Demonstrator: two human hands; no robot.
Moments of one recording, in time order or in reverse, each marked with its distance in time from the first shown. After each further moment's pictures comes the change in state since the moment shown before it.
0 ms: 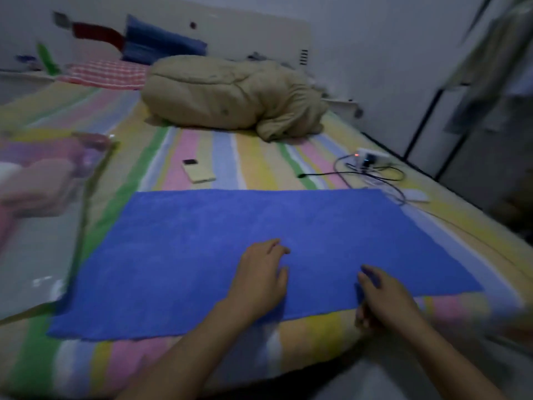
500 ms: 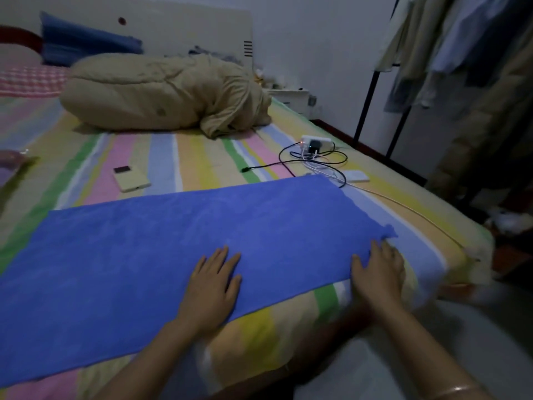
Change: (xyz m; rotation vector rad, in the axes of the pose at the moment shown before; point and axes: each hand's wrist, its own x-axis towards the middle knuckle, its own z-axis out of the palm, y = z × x) left_hand 0.005 -0.001 0.063 0.130 -0.145 -0.005; right_hand 0.037 0.083 -0.049 -0.244 0.366 0.164
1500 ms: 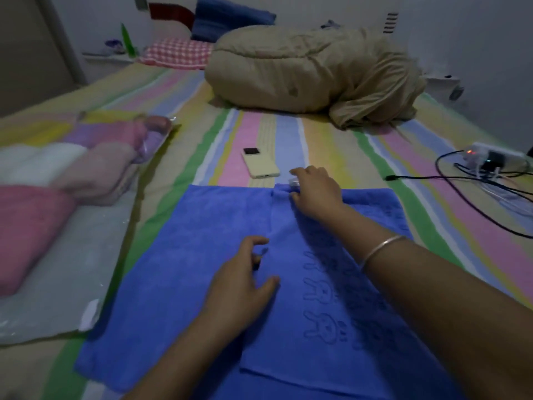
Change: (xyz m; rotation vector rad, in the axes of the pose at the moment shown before) left_hand -0.026 -0.118 -0.102 -0.389 0.251 -0.455; right_hand 0.023 -0.399 0.155 -0.141 -0.226 -0.958
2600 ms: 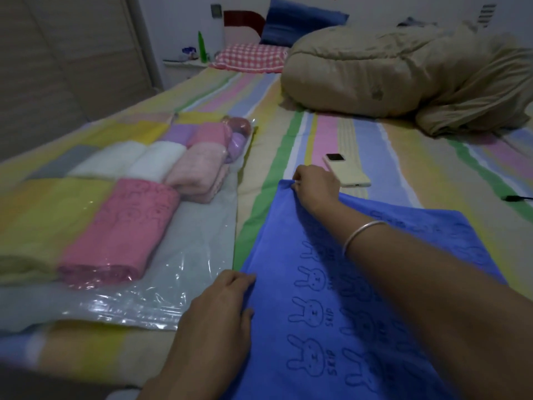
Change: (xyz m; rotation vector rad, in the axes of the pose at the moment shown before) left_hand -0.063 -0.070 -0.124 0.427 0.069 -0.167; right_hand 0.081 -0.165 0.060 0.135 0.110 -0.055
